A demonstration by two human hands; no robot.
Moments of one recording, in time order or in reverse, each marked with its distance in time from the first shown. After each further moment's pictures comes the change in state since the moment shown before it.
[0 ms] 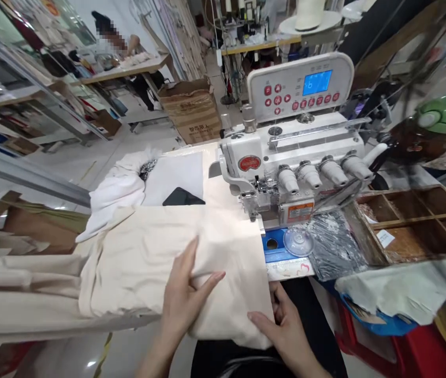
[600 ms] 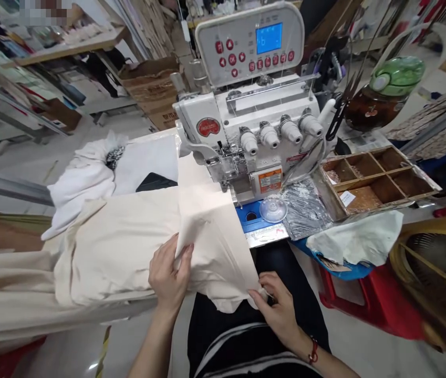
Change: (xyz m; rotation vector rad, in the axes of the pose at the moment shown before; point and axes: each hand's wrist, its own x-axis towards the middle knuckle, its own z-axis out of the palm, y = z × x) left_hand -0.038 -0.030 0.031 0.134 0.266 0.218; right_hand -0.044 0.042 -0.032 -0.537 0.230 -0.617
